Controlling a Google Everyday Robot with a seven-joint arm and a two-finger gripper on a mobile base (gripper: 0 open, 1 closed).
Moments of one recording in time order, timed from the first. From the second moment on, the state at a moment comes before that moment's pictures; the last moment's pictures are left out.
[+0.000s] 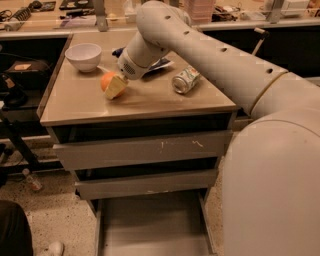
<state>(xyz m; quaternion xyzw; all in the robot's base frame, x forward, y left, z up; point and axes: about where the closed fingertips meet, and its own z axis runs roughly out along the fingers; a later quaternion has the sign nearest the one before) 0.710 0.122 0.835 -0.55 0.76 0.17 0.29</state>
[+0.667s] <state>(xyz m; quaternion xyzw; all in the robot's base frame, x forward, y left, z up) 0.701 0.123 0.841 -0.55 0.76 0.16 0.30</state>
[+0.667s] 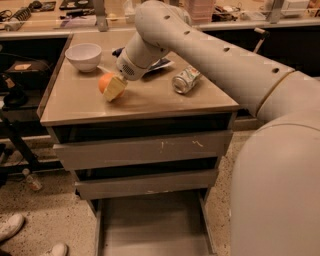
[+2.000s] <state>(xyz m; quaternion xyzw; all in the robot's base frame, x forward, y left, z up) 0.539 0.062 0.893 -0.50 0.79 0.07 0.35</state>
